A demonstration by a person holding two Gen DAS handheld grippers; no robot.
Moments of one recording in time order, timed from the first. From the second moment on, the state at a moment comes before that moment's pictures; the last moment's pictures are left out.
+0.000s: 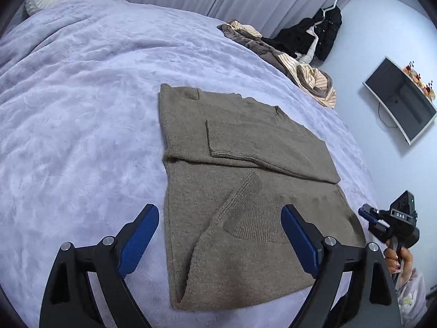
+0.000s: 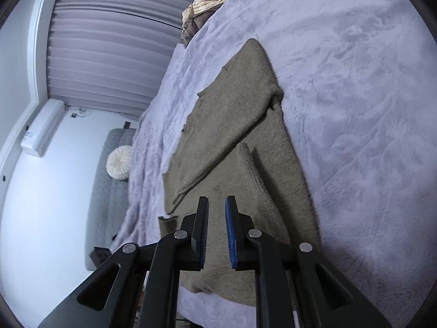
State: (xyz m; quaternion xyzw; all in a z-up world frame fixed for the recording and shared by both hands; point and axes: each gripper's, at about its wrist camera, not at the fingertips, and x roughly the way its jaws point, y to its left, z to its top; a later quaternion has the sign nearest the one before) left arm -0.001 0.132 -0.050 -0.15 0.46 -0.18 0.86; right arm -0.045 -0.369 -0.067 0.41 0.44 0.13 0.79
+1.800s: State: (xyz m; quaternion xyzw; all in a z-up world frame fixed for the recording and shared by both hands) left arm 0.065 0.039 -0.085 0.00 0.55 -0.25 0.79; right arm -0.025 -0.300 -0.029 0.08 0.47 0.05 0.88
